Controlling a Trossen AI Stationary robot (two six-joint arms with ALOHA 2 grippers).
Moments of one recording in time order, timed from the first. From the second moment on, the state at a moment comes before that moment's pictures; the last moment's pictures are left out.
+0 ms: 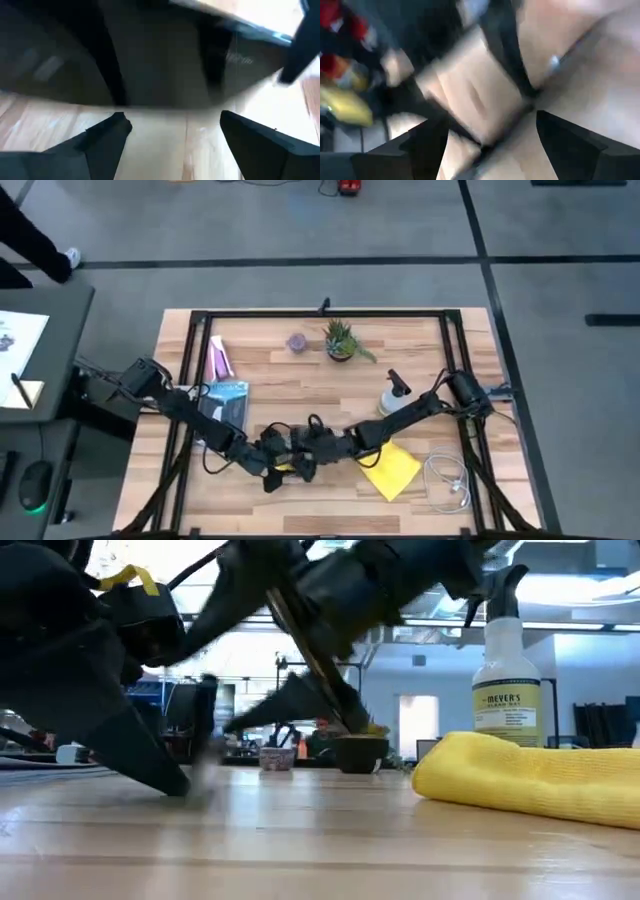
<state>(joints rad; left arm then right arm) -0.56 1.72 0.60 0.39 -0.37 -0.76 0.33 2.11 1.35 0.19 0.23 0.97</state>
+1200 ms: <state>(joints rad) -0.58 1.61 0.60 0.24 -0.58 -0.68 0.63 1.93 1.35 -0.91 0.50 1.13</state>
